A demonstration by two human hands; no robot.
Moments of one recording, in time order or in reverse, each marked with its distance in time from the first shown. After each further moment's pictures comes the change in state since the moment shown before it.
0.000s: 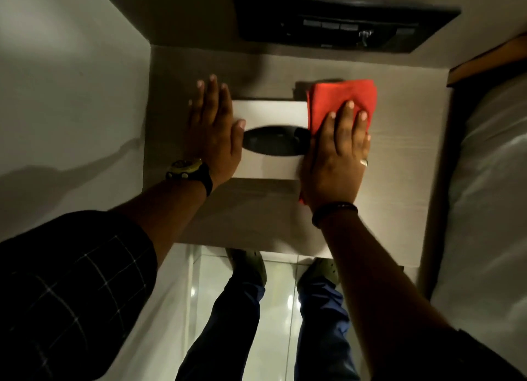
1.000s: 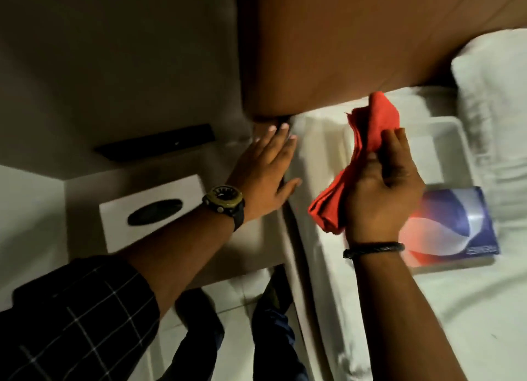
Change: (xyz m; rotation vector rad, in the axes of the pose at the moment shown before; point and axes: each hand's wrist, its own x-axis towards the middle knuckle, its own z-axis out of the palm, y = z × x) left_hand -0.007 0.373 -0.111 -0.037 -0.136 0.758; right_hand -0.008 0.156 -0.350 0.676 0.643 0.640
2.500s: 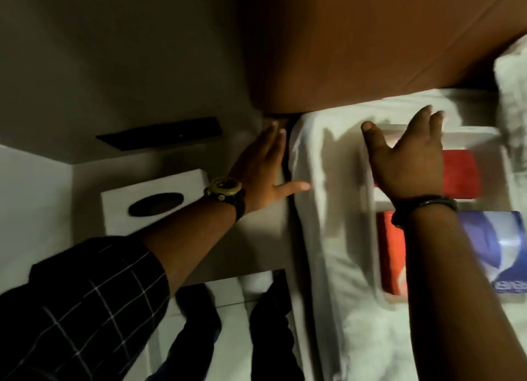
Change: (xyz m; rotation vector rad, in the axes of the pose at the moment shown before) left_hand 0.022 -0.020 0.032 -0.154 -0.159 -0.228; right_hand 0.099 0.048 0.015 -0.542 -0.368 -0.134
